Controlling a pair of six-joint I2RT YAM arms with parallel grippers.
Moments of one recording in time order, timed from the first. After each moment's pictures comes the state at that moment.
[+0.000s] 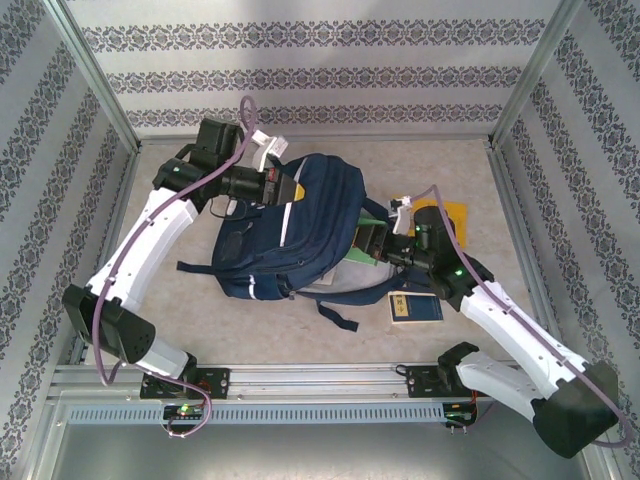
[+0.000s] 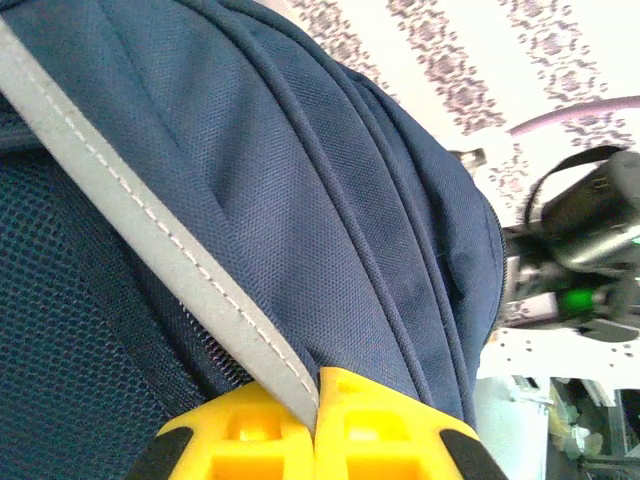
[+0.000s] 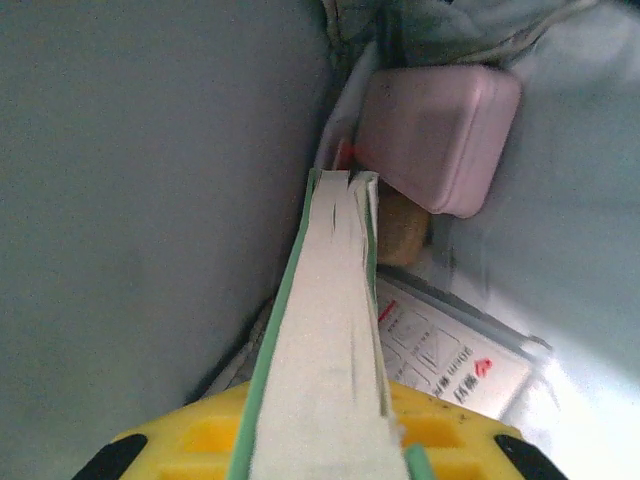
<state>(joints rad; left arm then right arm) -0.35 1.50 1.62 -0.82 0.88 -0.25 0.50 0.98 0.72 -0.15 -0.46 0.89</state>
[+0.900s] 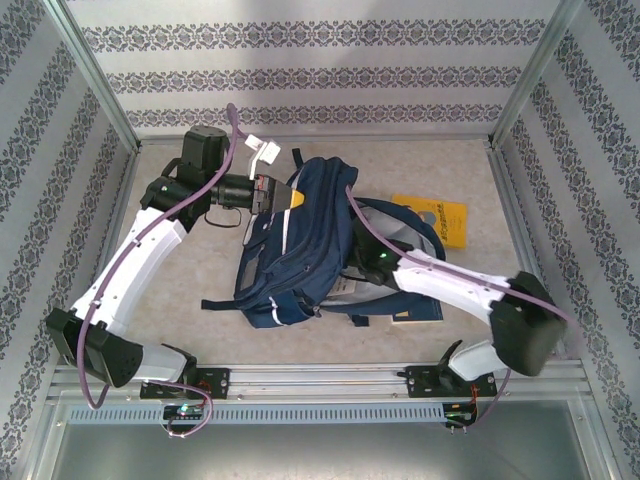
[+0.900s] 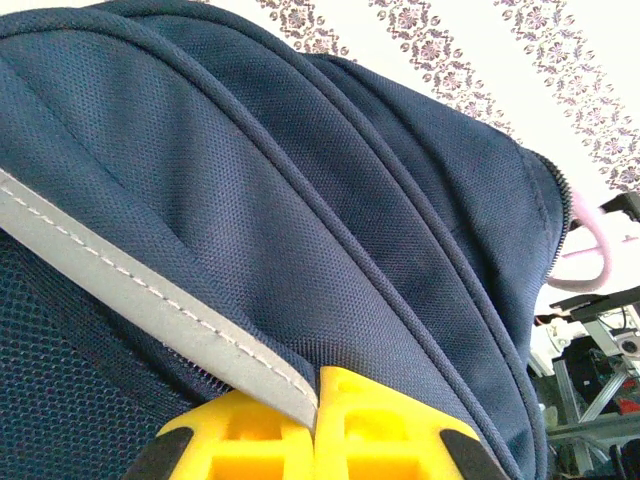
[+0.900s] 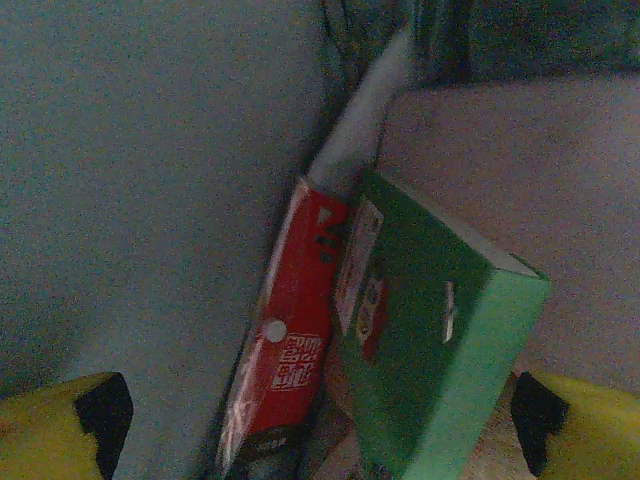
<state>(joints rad) -0.34 1.37 1.47 -0.65 1.01 -0.31 0.81 1.40 0.93 -0.09 -0.11 0.90</state>
